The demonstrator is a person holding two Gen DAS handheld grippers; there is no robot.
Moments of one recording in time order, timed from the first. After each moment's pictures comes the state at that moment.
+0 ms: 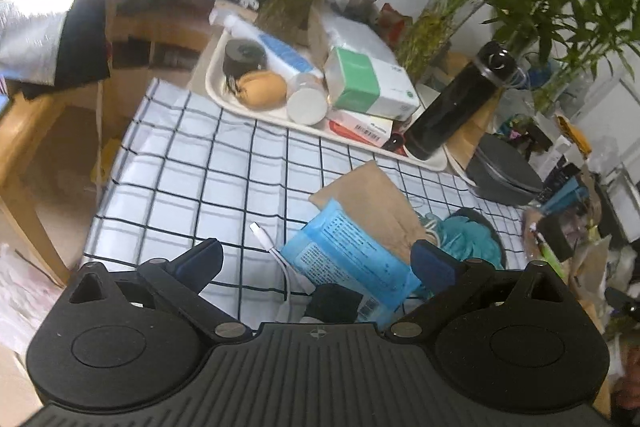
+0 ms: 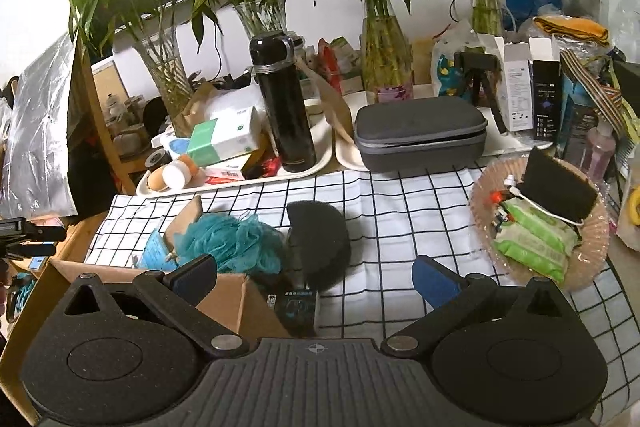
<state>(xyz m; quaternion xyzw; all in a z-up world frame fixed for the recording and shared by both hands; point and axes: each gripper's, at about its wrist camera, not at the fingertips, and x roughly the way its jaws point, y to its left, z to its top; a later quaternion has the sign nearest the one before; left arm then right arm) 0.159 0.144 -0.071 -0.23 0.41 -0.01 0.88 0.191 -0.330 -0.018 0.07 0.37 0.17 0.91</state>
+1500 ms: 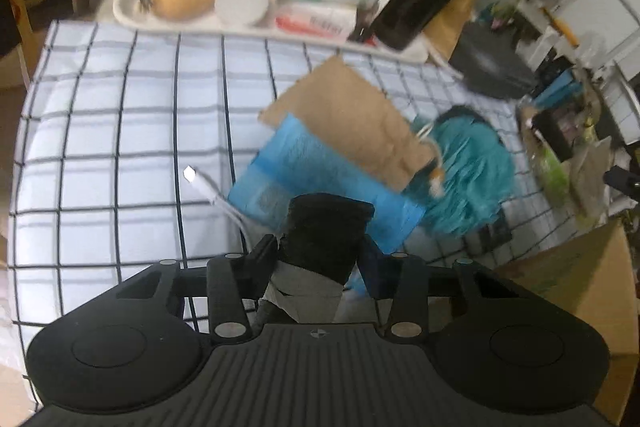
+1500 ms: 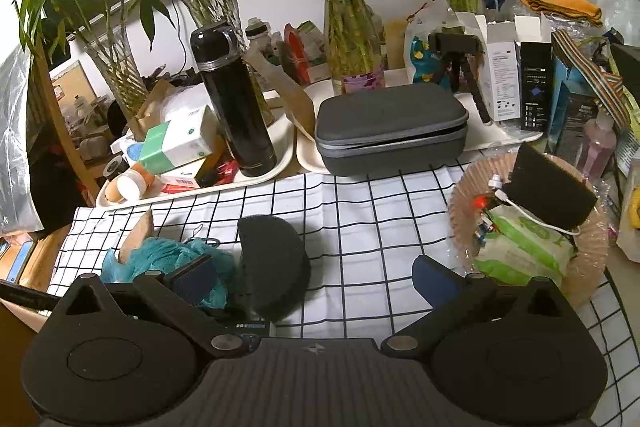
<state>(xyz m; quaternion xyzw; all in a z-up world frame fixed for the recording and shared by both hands) 0.204 0.111 -0.116 -0.16 0.51 -0.11 0.84 0.256 -0.345 -0.039 0.07 0.40 0.14 0.90</state>
